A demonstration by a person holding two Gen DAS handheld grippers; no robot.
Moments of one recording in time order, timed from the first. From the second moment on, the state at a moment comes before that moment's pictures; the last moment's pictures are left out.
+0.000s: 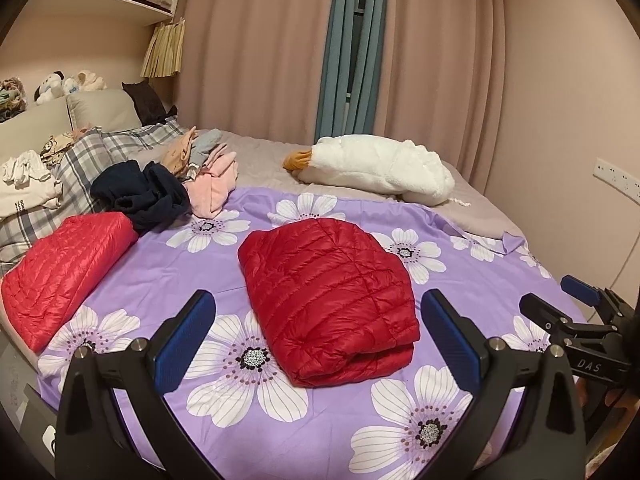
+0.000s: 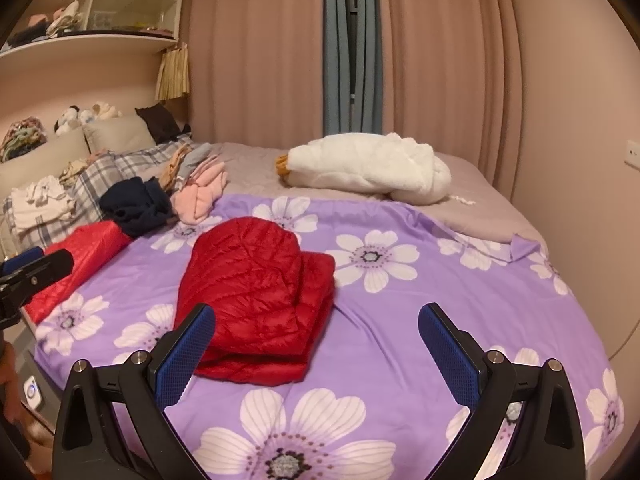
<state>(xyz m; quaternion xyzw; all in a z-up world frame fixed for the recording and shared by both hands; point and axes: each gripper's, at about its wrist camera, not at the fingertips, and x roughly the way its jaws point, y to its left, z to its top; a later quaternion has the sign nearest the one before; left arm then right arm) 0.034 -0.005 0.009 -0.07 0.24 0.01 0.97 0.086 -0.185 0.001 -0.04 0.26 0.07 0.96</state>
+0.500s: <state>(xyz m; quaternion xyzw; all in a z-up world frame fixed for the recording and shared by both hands) 0.030 -0.004 0.010 -0.07 0.24 0.02 0.97 0.086 -0.185 0.001 -0.04 0.26 0.07 0.96</state>
